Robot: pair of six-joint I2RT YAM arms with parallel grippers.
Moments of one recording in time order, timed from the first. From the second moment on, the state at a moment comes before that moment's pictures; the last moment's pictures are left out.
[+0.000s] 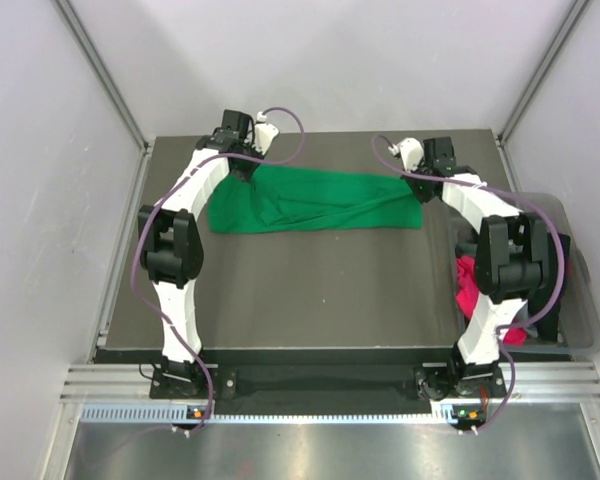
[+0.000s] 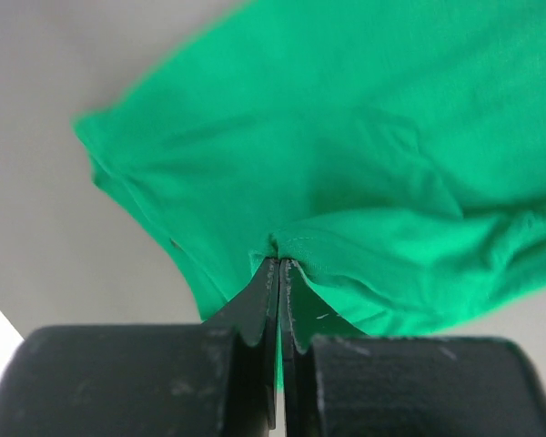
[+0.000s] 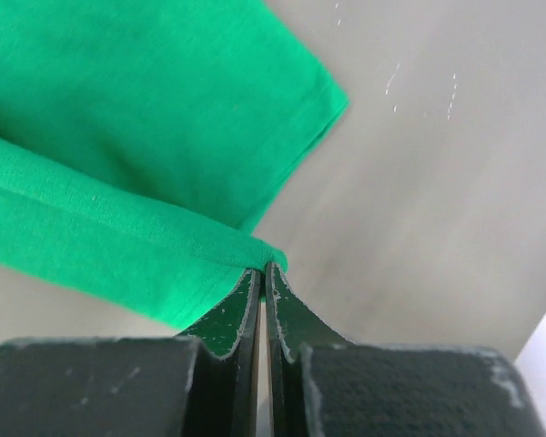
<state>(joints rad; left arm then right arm) -0.23 2.09 1.89 -0.72 0.02 0.44 0.13 1.85 1.38 -0.39 -0.02 -0.53</state>
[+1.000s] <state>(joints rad) -0.20 2.14 1.99 -0.52 -0.08 0.36 0.11 2.00 1.52 -0.46 0.04 -0.49</state>
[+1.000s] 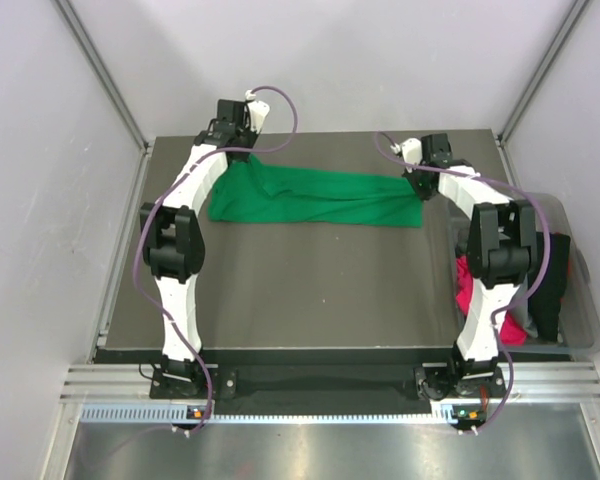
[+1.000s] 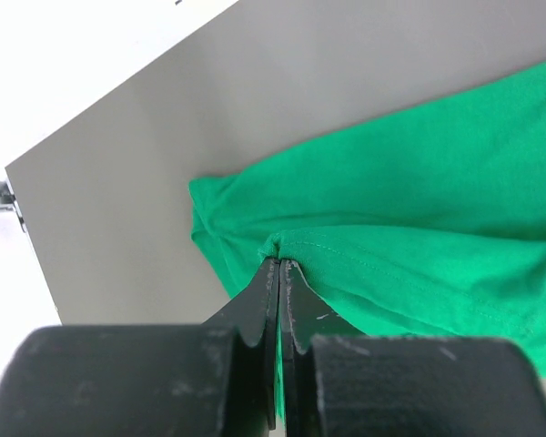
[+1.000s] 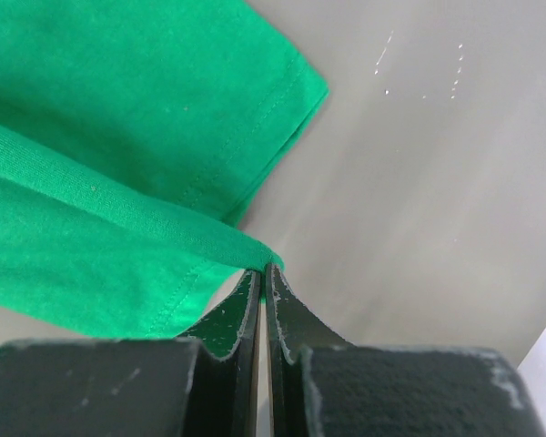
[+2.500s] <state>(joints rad) -0.09 2.02 1.60 -0.57 -0.07 0.29 0.36 1.94 1.52 -0.47 -0.24 -0.51</state>
